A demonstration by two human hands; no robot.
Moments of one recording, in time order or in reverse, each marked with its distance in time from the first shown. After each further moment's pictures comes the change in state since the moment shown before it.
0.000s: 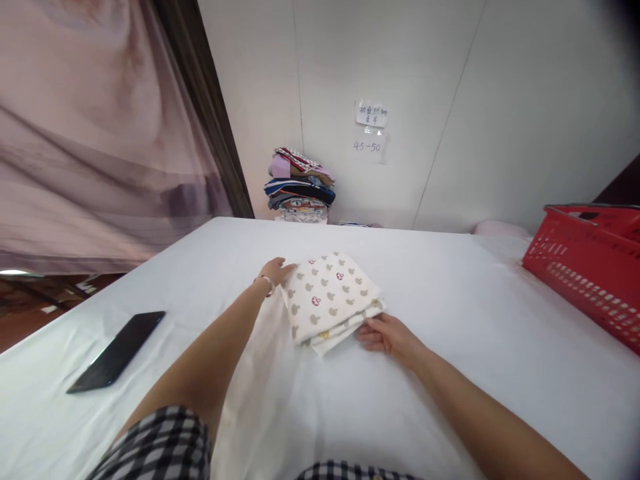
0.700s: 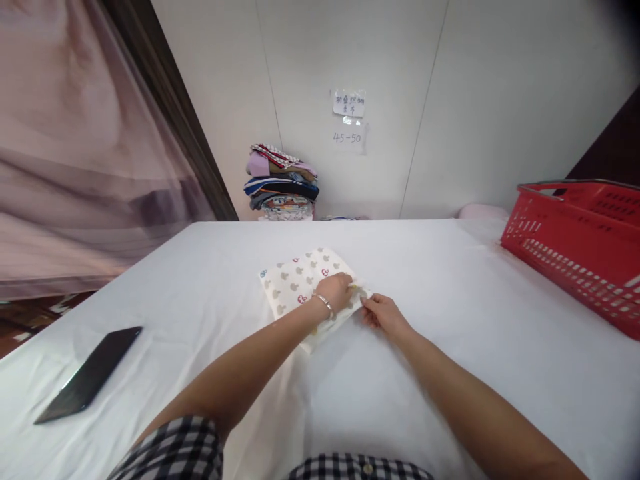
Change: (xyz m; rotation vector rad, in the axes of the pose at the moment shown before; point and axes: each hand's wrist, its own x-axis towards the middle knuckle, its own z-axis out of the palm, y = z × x) left_hand -0.101 0.112 0.098 0.415 -0.368 0.590; right_hand 0.018 -0.004 -0.010 -0.100 0.221 -0.166
